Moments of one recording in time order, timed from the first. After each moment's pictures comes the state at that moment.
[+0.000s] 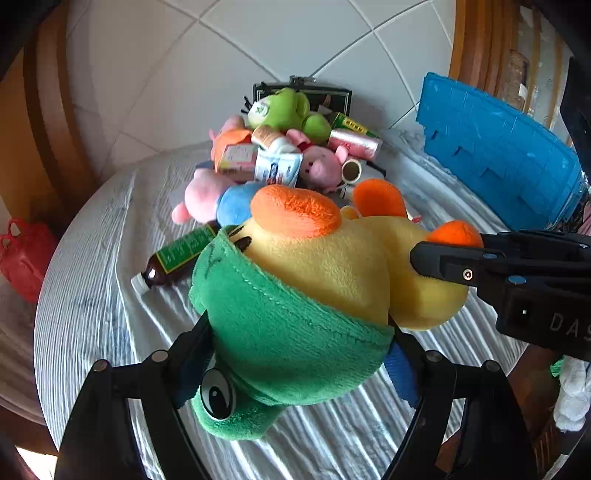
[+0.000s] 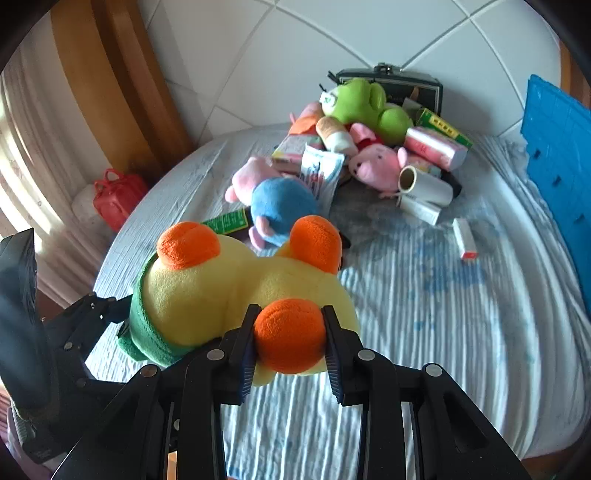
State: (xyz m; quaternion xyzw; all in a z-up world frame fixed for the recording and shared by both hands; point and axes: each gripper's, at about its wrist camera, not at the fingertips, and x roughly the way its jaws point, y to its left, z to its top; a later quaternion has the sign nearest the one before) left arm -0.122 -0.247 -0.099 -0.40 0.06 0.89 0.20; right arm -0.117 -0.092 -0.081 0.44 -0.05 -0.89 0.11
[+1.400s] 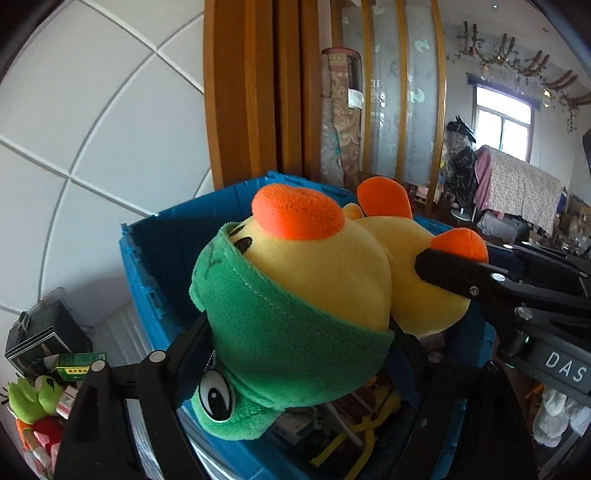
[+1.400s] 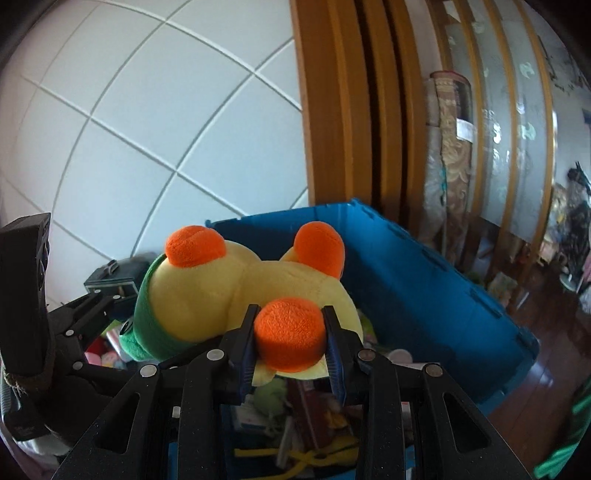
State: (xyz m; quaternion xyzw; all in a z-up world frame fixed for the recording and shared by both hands) left arm -0.191 0.396 0.099 -0.27 0.15 0.84 0.45; right arm -0.098 0.486 0.114 0.25 -0.09 -0.95 -0.15
